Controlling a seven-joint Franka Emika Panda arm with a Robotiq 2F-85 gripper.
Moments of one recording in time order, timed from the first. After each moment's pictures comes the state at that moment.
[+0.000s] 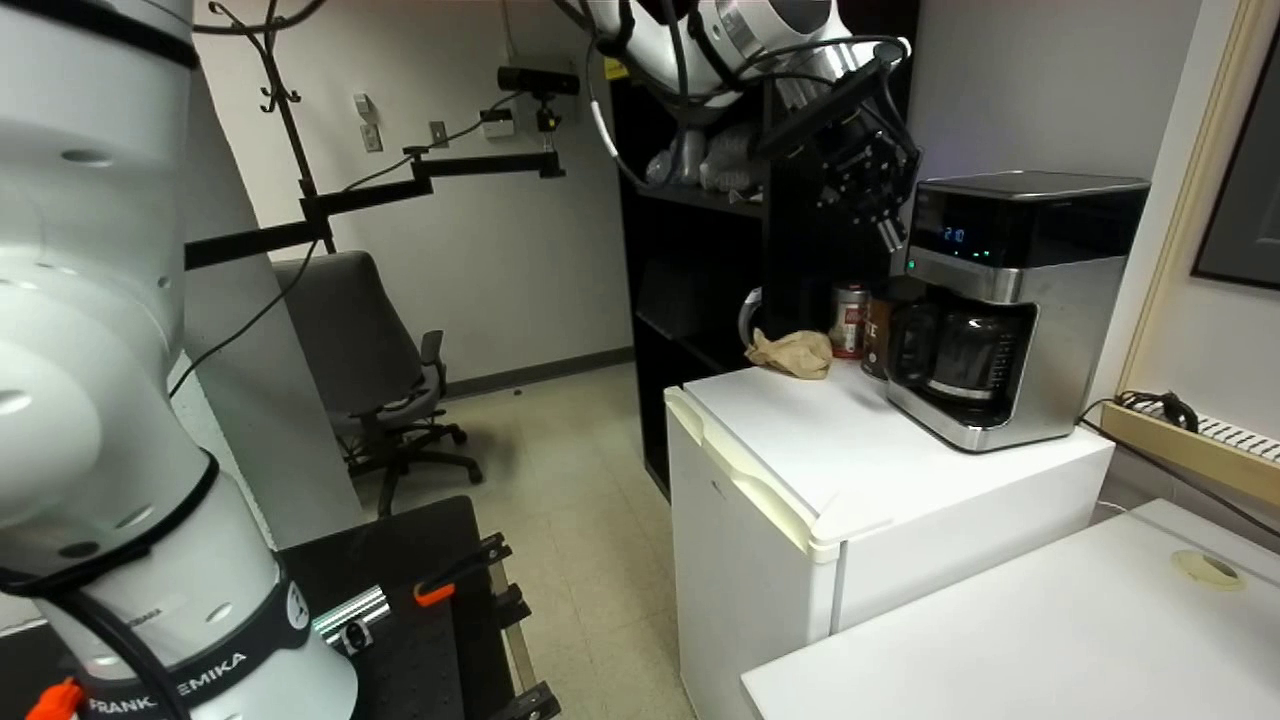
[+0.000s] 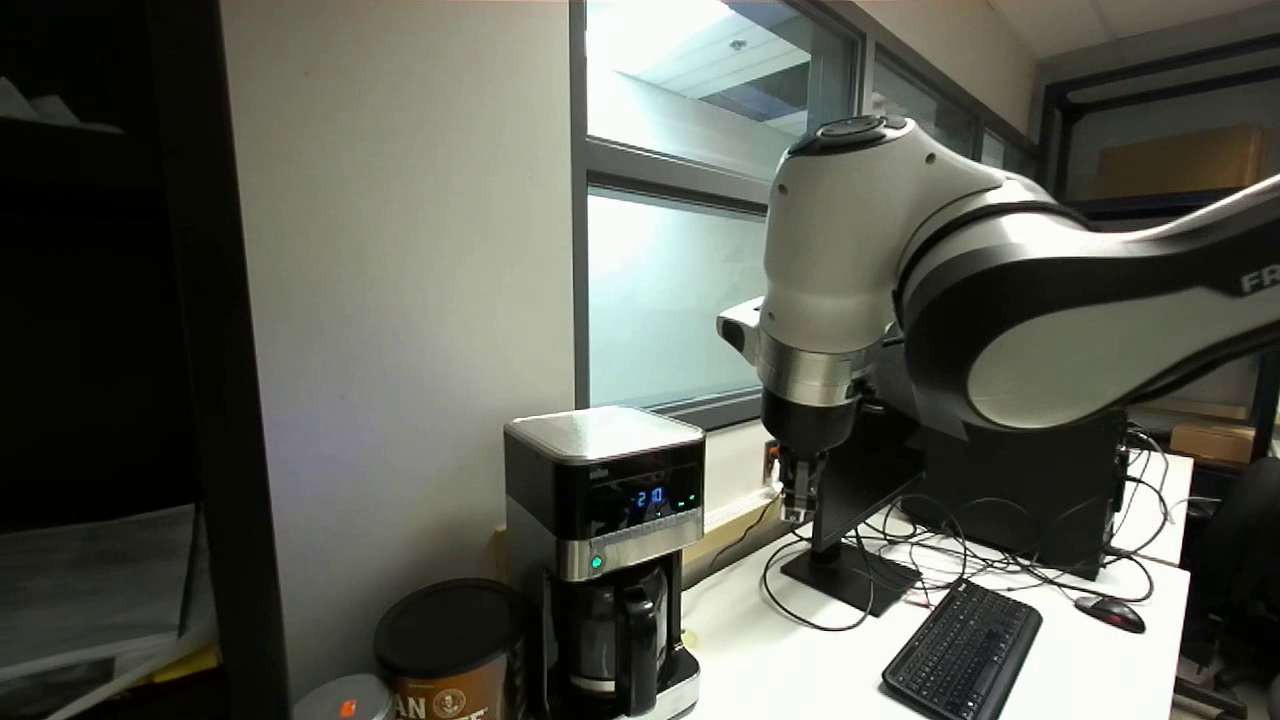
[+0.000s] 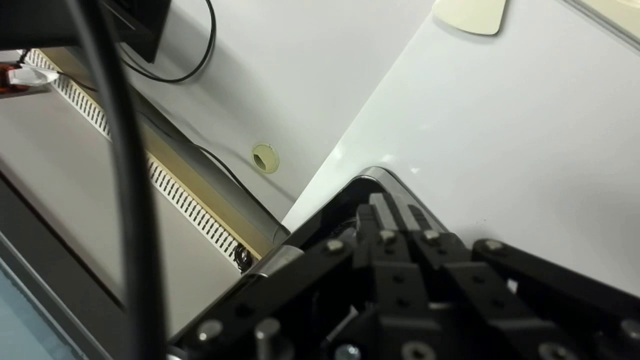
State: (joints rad) arm 0.15 0.40 0.10 -1.58 -0.61 2.11 -0.01
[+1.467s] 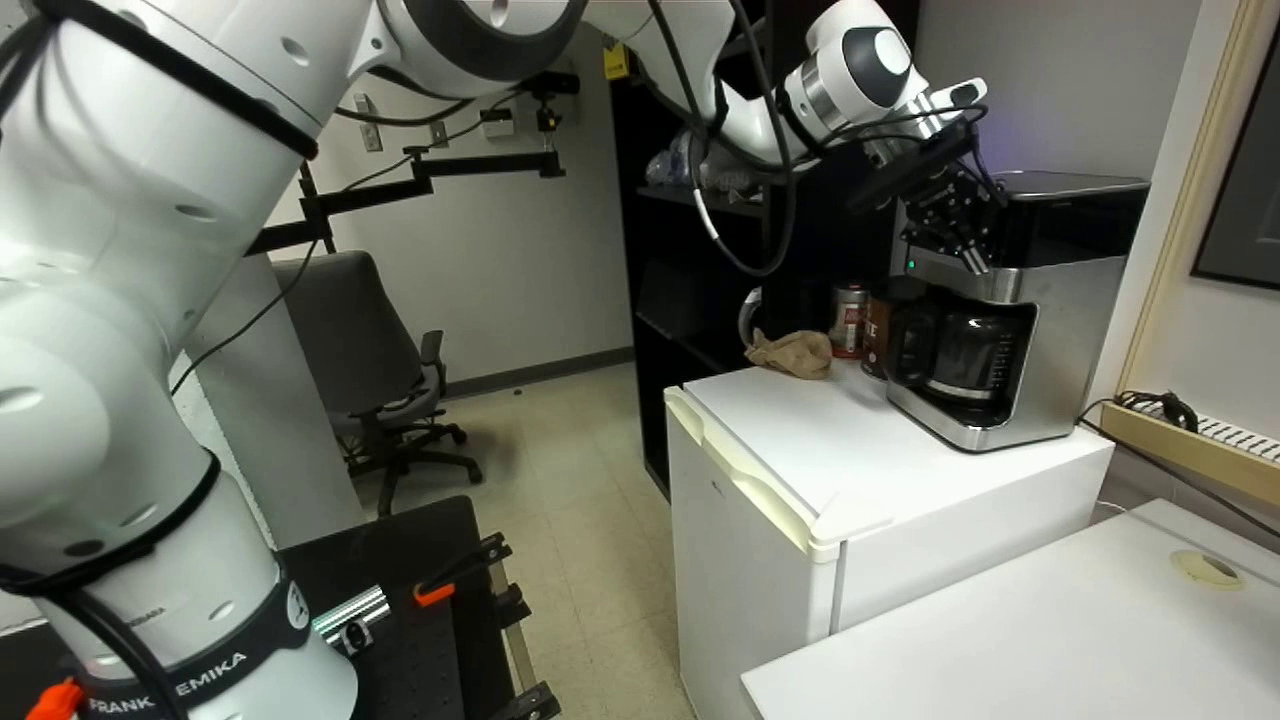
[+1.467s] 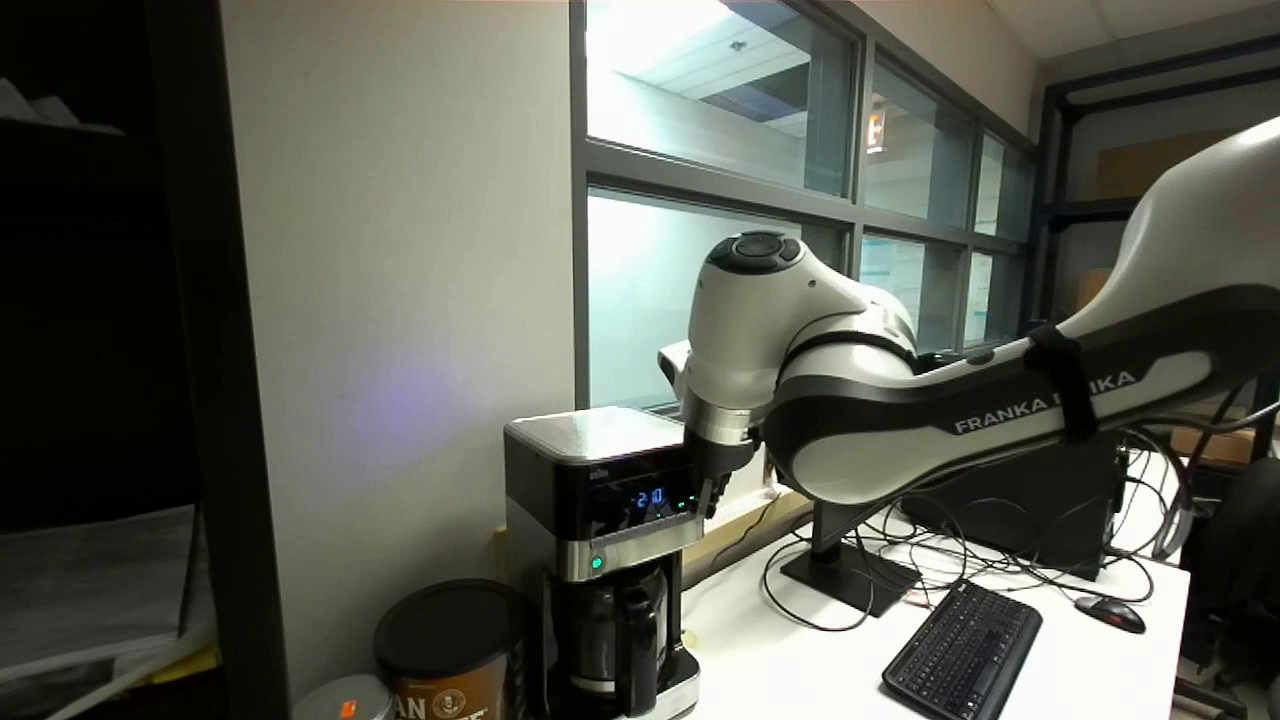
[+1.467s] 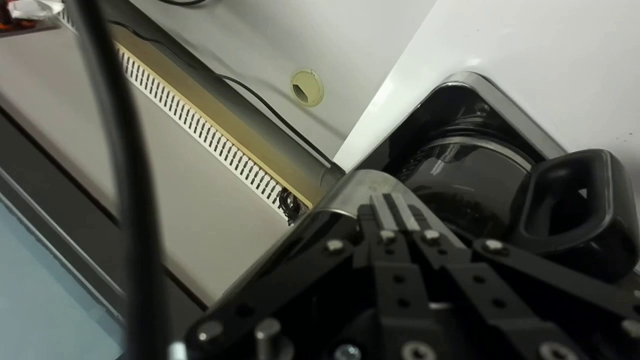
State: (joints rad) arm 0.17 0.75 -0.02 -1.19 -0.61 2.26 -0.01
